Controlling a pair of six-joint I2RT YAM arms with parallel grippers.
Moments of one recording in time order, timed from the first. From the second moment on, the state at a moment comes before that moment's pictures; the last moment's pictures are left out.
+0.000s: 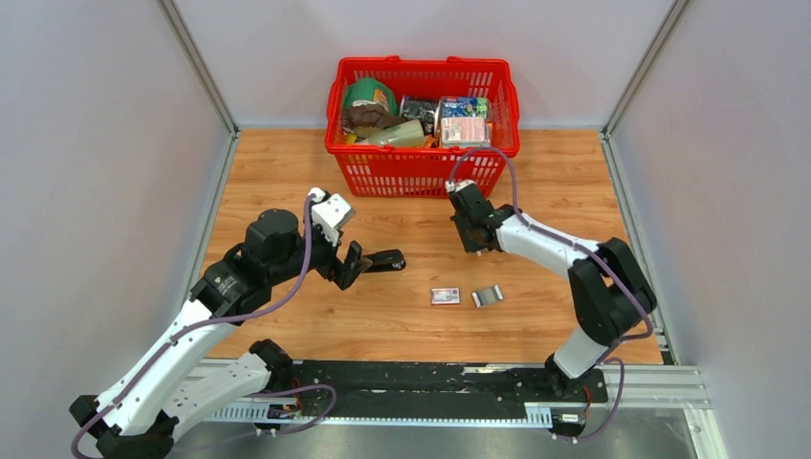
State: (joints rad) left arm -0.67 0.78 0.97 -0.63 0.16 0.03; right arm 0.58 1.68 1.07 -0.45 0.28 0.16
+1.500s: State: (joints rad) left arm -0.67 0.88 1.03 -0.63 0.84 -0.55; right arm 1.49 1.04 1.24 -0.96 -0.06 -0.65
